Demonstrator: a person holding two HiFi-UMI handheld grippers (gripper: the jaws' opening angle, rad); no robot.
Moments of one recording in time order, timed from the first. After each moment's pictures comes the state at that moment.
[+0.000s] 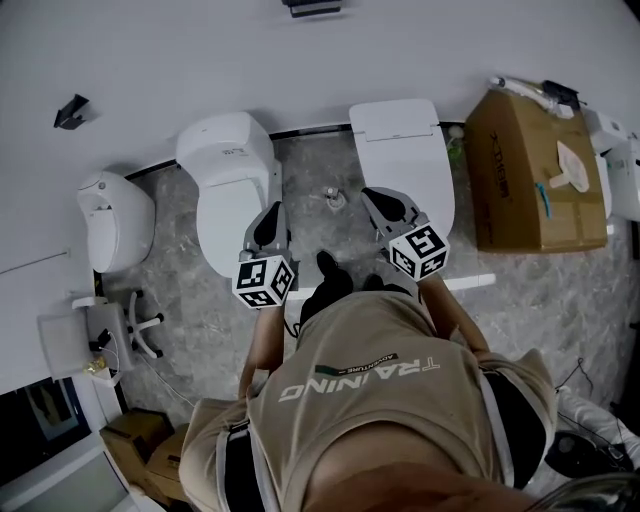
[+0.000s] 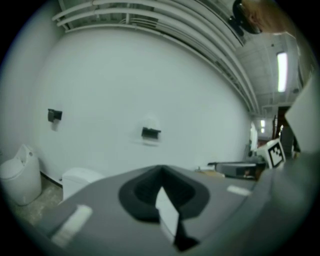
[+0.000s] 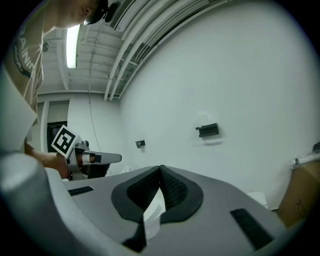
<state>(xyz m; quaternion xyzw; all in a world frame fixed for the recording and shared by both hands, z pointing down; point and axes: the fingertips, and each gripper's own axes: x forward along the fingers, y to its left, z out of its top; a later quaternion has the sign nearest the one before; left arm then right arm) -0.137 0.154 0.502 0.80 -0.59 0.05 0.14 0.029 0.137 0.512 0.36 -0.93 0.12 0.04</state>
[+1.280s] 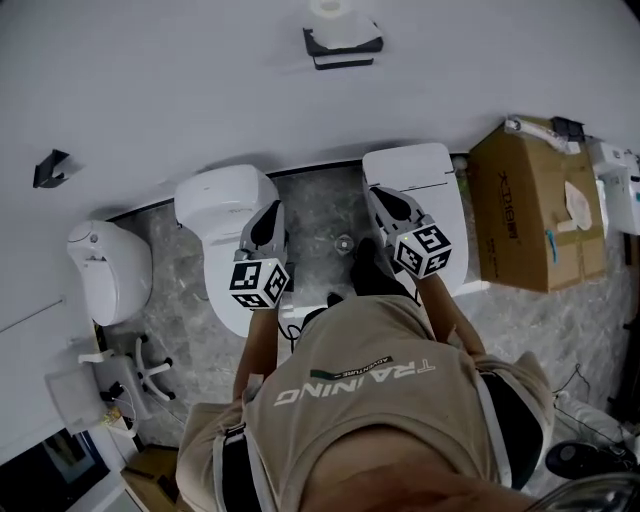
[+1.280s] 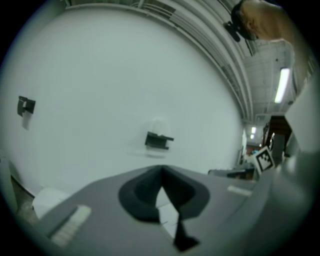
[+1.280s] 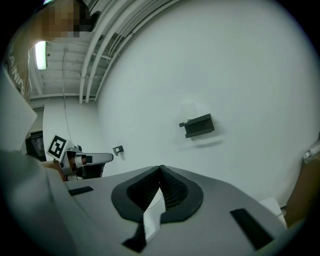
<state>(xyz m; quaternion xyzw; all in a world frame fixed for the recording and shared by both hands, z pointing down) -0.212 -0.091 0.497 0.84 -0.52 0.03 0.14 -0.029 -0.103 0.527 0.42 -0.89 0.18 0.02</state>
